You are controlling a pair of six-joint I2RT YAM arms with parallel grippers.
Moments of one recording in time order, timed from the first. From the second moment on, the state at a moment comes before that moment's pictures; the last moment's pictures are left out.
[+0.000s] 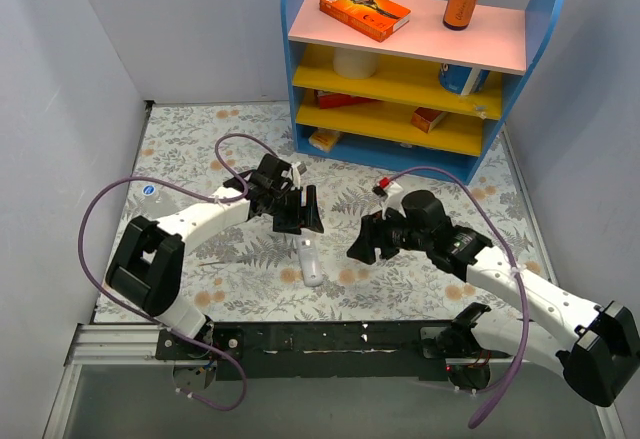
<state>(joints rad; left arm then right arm) -0.57 1.57 1.02 -0.44 0.38 -0.55 0.72 0.96 0.63 -0.27 -0.35 0.42</state>
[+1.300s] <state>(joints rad) -0.41 1.71 0.93 -0.37 0.58 -0.44 1.05 1.35 0.54 0.23 -0.29 -0.51</state>
